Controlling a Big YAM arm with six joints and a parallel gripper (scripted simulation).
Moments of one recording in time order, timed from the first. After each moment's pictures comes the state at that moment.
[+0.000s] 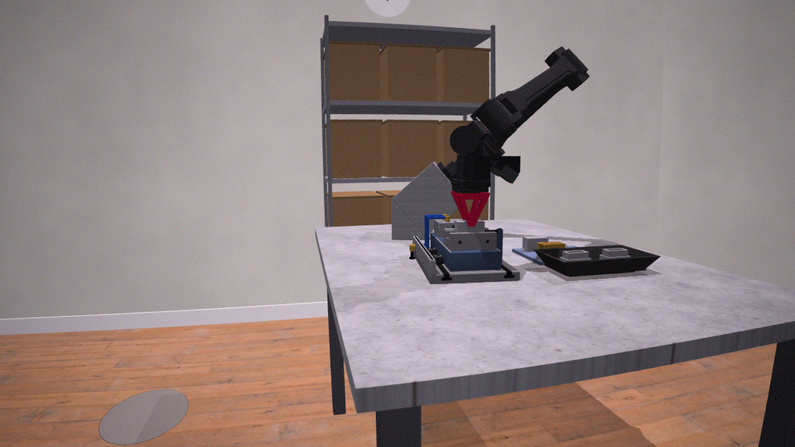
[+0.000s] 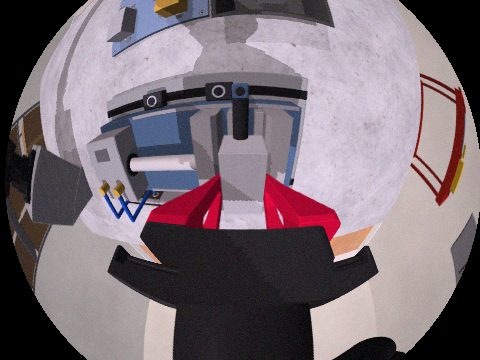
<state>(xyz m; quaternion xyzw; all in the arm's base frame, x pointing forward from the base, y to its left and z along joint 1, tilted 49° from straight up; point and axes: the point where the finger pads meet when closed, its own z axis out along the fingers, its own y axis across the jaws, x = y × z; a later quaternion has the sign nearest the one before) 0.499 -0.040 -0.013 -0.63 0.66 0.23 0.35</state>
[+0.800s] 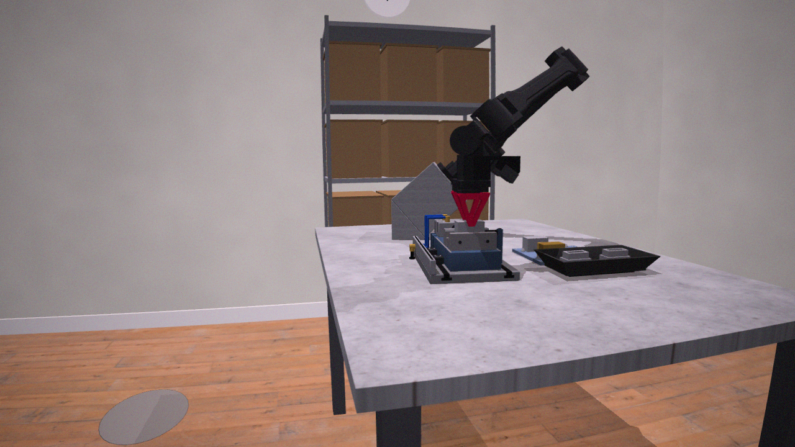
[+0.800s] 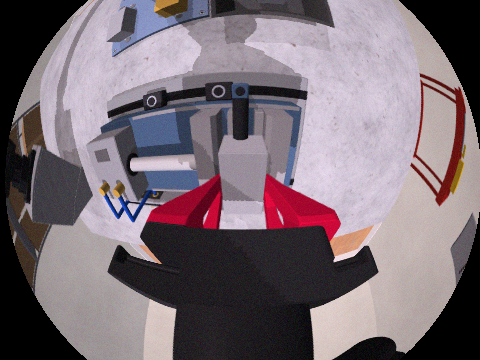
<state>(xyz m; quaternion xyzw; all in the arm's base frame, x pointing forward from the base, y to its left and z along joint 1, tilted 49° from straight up) 0.499 -0.040 -0.013 -0.63 0.66 0.23 0.35</state>
